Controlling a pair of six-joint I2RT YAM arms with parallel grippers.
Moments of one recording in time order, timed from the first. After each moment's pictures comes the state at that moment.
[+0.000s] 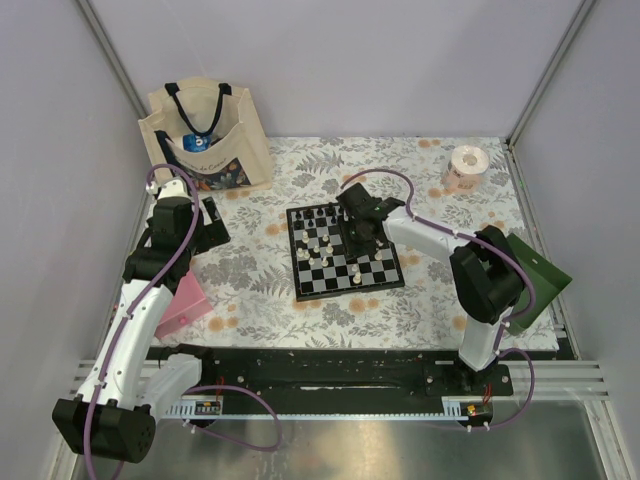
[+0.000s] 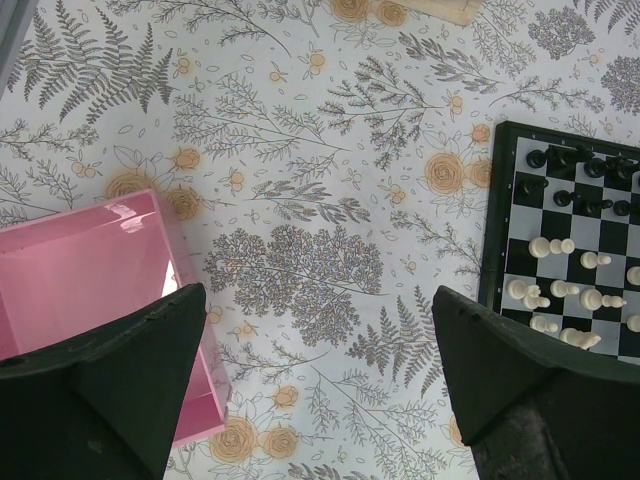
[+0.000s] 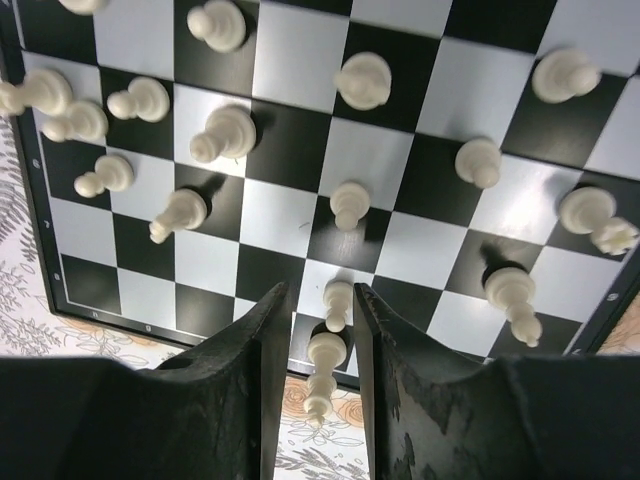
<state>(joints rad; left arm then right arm) -0.13 0.92 0.94 -0.68 -0.23 -0.39 0.67 1.83 1.31 -0.59 -0.01 0.38</state>
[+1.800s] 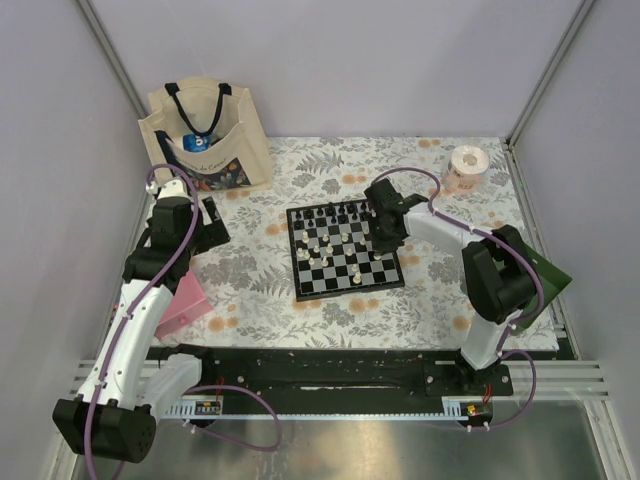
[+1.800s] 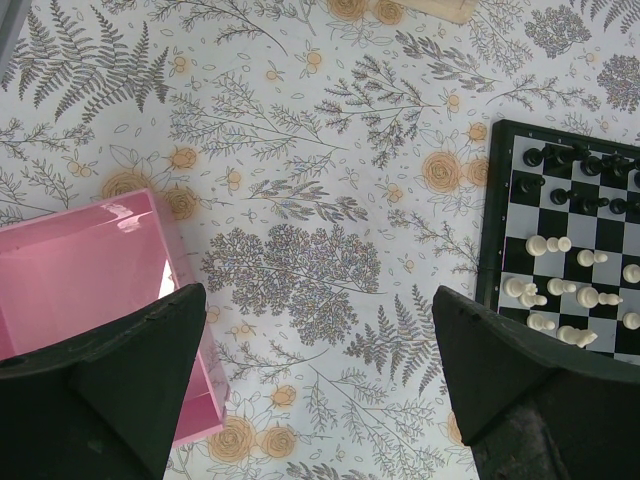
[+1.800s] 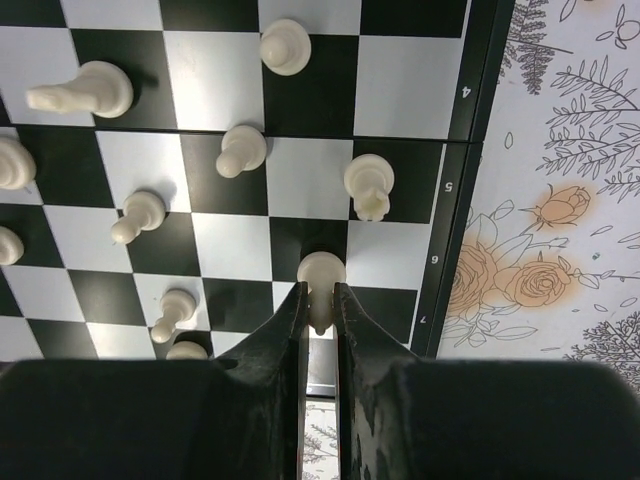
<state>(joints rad) -0.13 0.92 0.94 -0.68 -0.22 -0.39 0.52 1.80 1.24 -0.62 0.07 0.35</state>
